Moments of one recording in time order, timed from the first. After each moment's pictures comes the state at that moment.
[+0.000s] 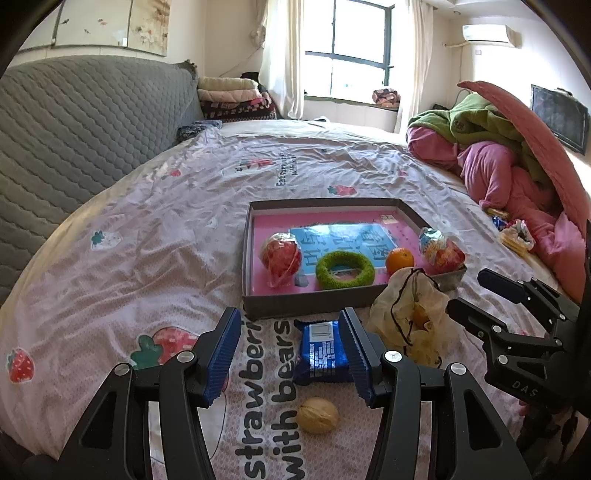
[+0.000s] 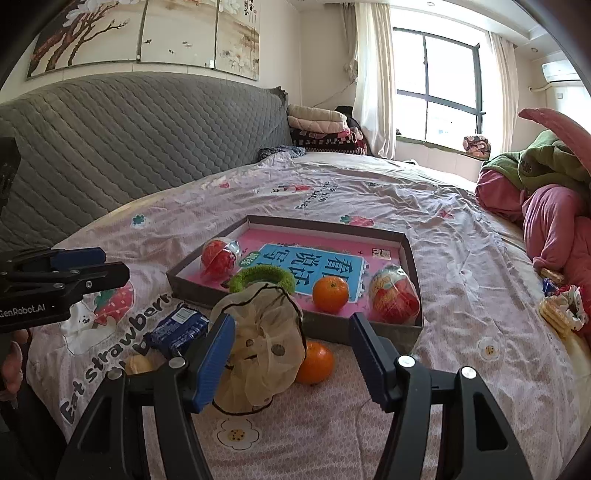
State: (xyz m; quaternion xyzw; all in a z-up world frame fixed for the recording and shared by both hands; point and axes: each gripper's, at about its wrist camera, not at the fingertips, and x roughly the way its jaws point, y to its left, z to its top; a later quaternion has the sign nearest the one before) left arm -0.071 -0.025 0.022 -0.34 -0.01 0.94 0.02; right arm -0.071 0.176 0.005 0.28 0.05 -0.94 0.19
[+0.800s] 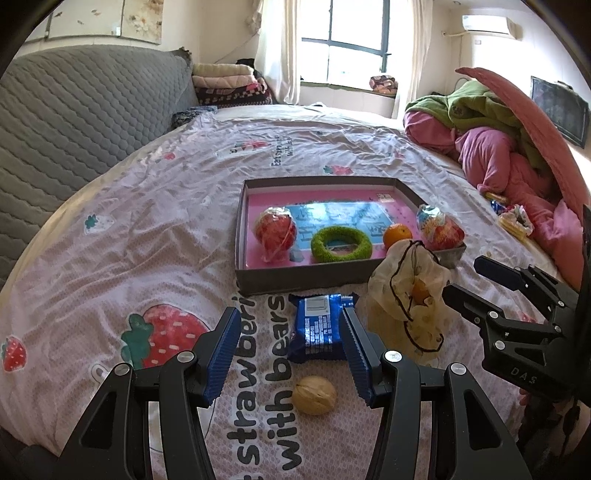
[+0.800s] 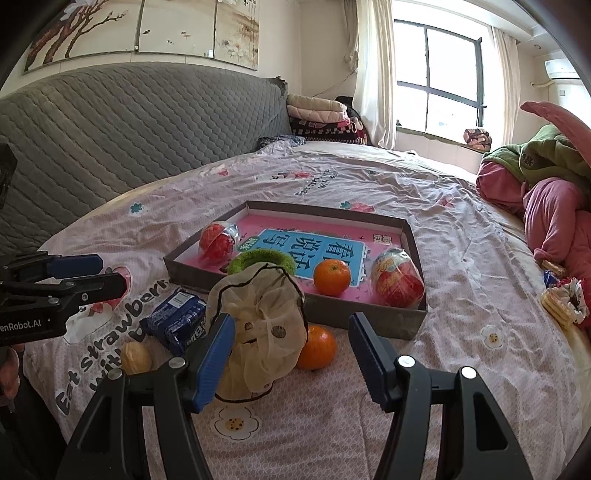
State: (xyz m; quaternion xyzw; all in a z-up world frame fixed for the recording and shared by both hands) left arm -0.068 -0.022 0.003 -0.37 -0.01 0.93 0.03; right arm -0.072 0.175 -0.005 0.30 0.06 -0.93 0.19
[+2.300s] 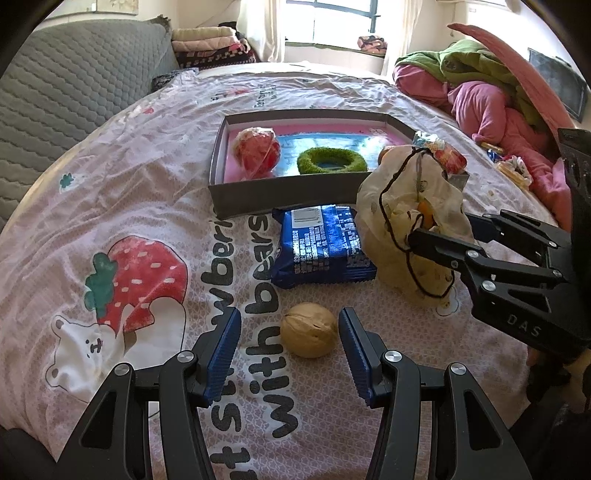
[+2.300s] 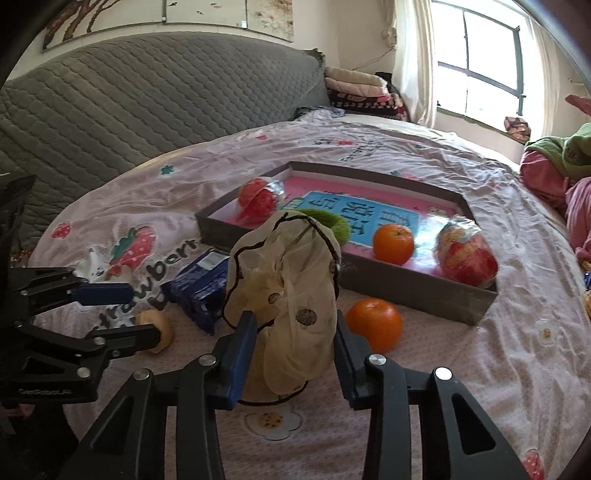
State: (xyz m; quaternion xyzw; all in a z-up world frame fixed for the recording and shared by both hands) left arm -0.061 -0.013 -0.052 -0.44 0.01 0.90 0.06; right arm -0.082 0.146 -0.038 0.35 0.07 -0.90 0.26
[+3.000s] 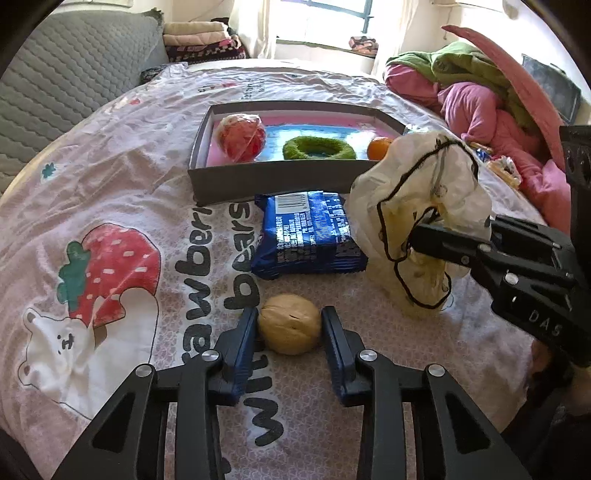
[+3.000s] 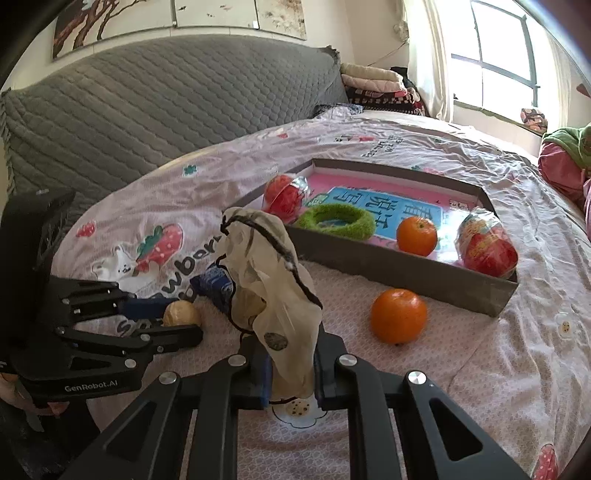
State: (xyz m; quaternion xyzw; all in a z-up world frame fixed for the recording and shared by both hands) left arm -0.065 -0.010 -0.068 -0.44 -0.01 0.89 0.09; right arm -0.075 0.149 -0.037 0.35 0.05 -0.88 0.30
